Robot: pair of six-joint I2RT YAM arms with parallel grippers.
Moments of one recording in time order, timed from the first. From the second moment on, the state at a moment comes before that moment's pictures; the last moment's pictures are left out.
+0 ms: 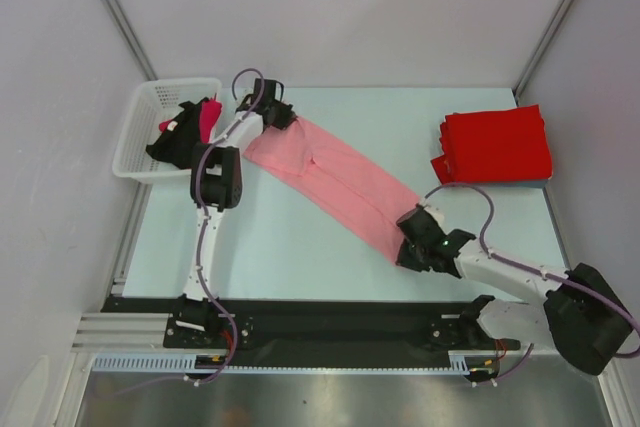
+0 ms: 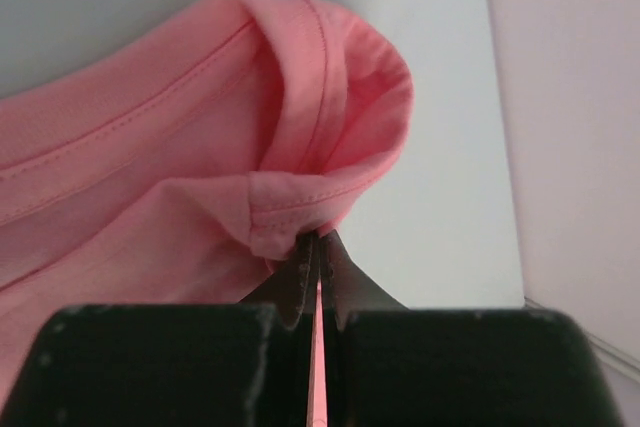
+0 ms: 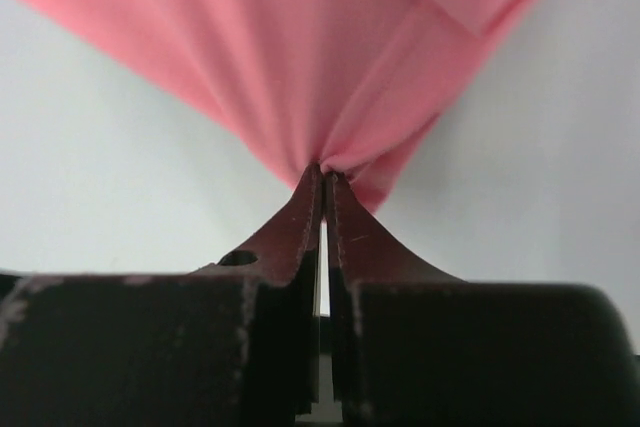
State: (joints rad) left arm -0.20 2.62 2.23 -0.37 0.04 -1.25; right arm 0.66 1.14 0.49 -0.43 0.19 0.93
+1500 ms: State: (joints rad) left arm -0.39 2.50 2.08 -0.02 0.25 -1.10; right arm 0.29 1.56 0.98 -0.16 -0.05 0.75
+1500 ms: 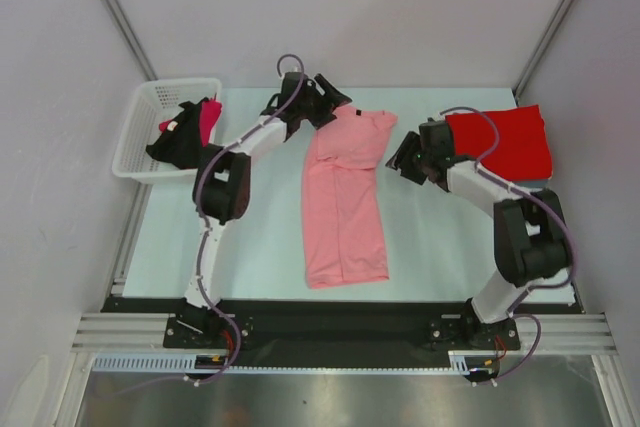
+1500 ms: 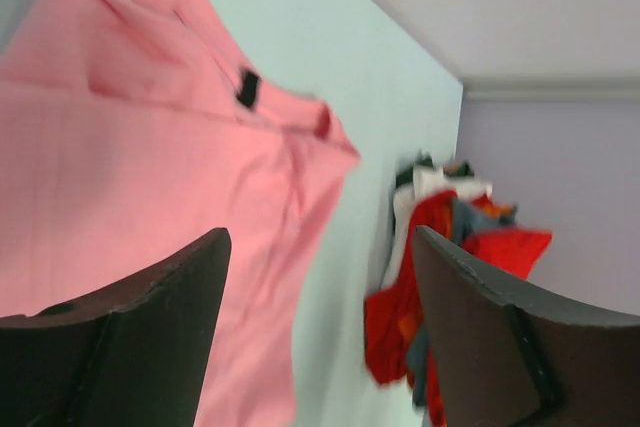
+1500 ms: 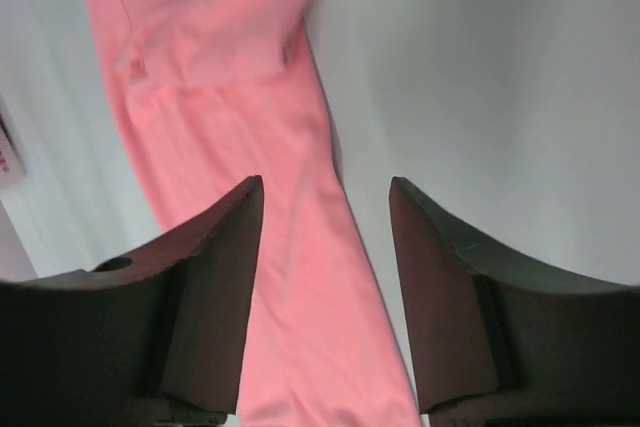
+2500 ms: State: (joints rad) left arm -0.43 1.34 0.66 0.00 0.25 -0.69; right arm 0.16 2.54 2.07 -0.20 -0.17 0.74
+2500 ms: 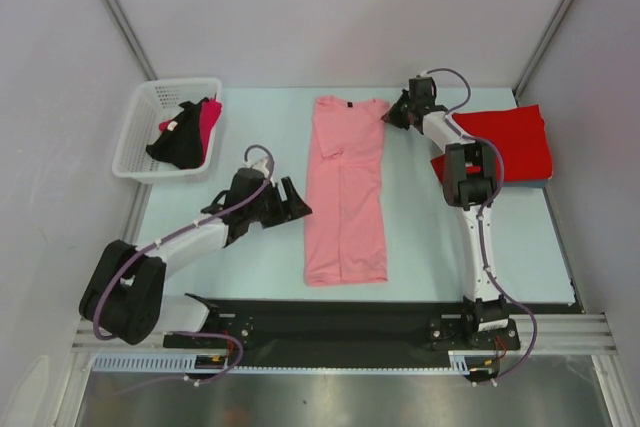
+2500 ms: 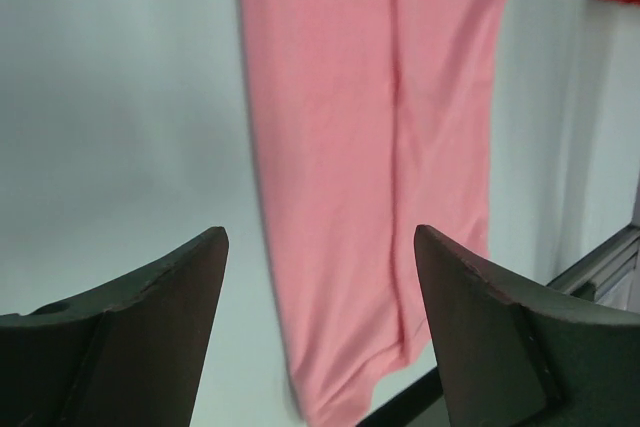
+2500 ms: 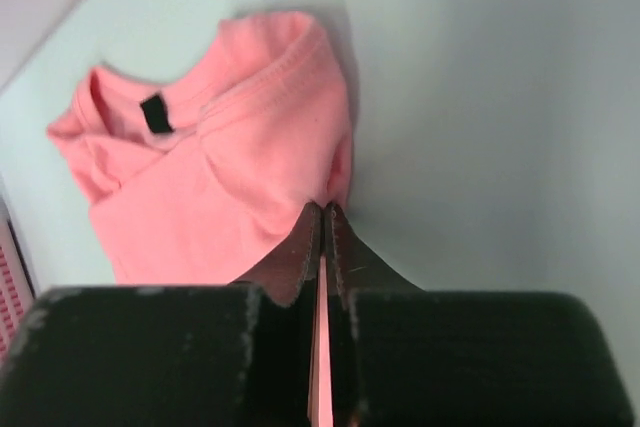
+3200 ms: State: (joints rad) left arm -0.55 1.16 0.33 0.11 0.25 -0.81; right arm 0.19 1.98 1.39 -0.20 -0.29 0.61
